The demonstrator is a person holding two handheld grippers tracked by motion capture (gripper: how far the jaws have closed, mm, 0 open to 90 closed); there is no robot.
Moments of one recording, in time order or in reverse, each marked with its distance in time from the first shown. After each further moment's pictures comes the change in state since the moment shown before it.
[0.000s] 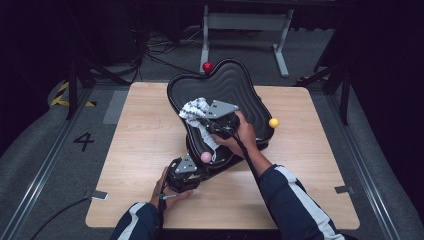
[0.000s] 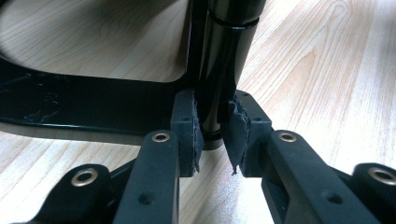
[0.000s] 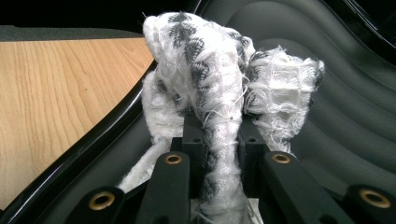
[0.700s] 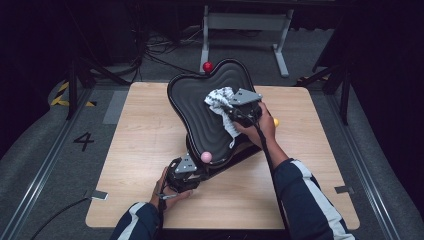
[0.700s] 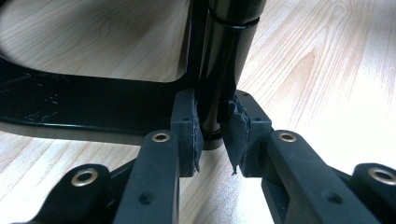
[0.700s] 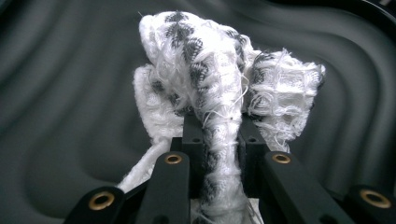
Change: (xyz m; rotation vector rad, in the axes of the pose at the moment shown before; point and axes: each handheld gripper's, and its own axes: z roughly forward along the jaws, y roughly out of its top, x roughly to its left) left arm 0.000 0.000 0.000 0.000 -0.003 -0.003; right arm -0.062 -0.033 -0.019 0.060 -0.147 0.087
